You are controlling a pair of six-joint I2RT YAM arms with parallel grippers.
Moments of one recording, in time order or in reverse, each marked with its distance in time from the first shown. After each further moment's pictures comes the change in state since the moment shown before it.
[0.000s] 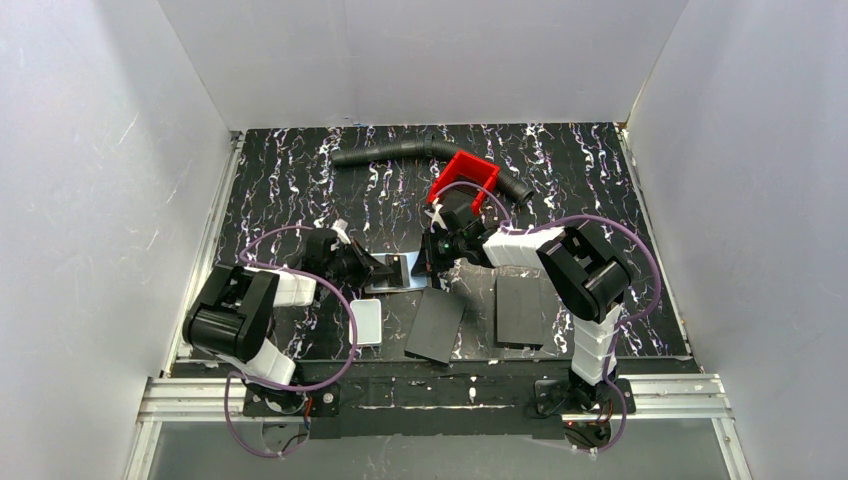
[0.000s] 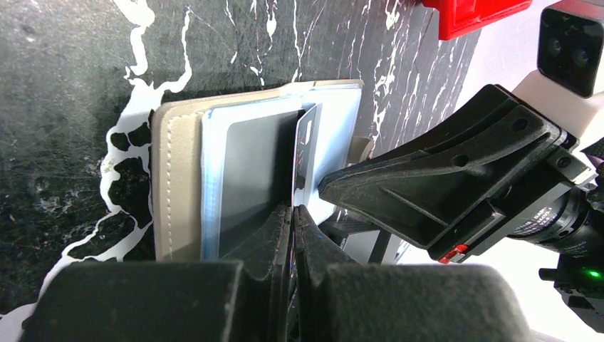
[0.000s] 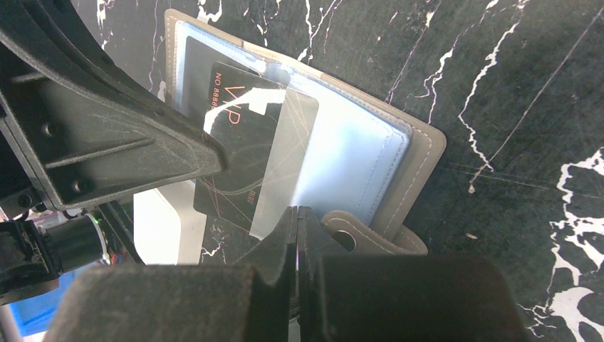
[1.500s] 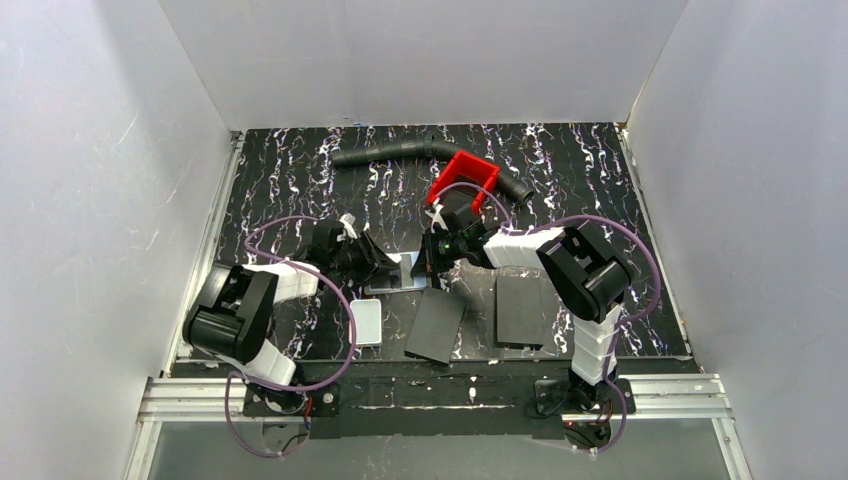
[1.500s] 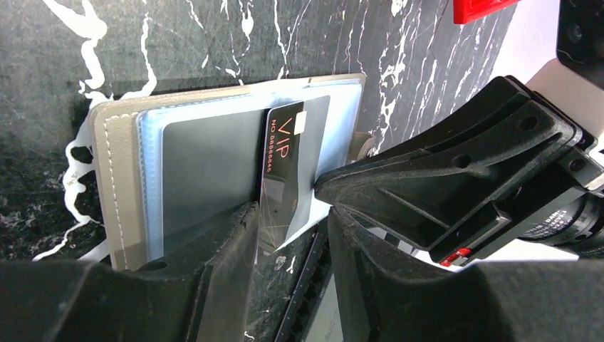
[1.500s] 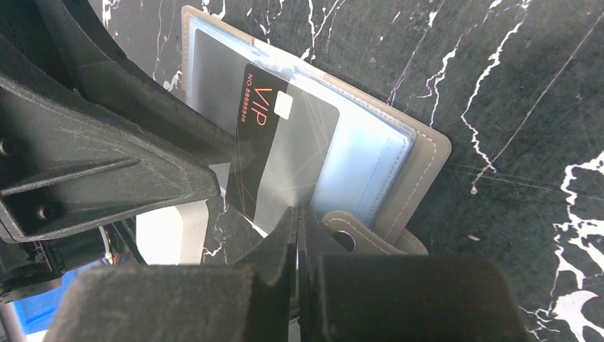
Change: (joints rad) left arm -0.032 -0.009 0.090 -0.162 -0.009 0.072; right arm -0.001 0.000 -0.013 0.026 -0.008 0.006
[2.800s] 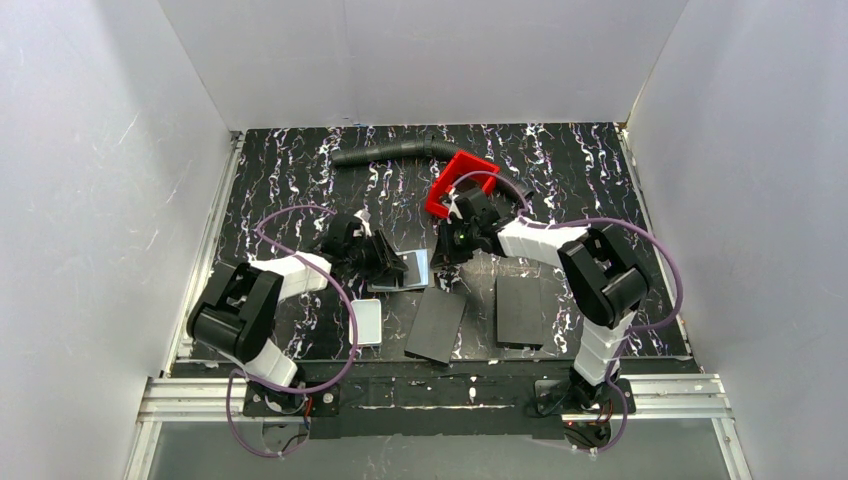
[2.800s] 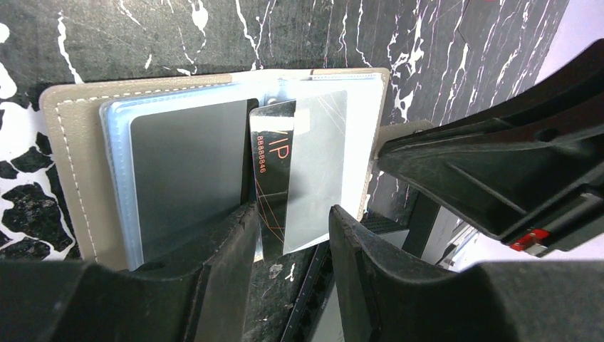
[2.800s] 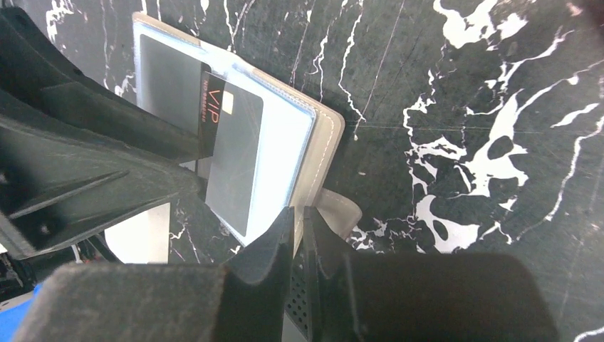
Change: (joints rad) left arm -0.100 0.019 0.102 -0.142 -0.115 0.064; right arm -0.074 -0.099 0.034 -0.232 0.075 -0.094
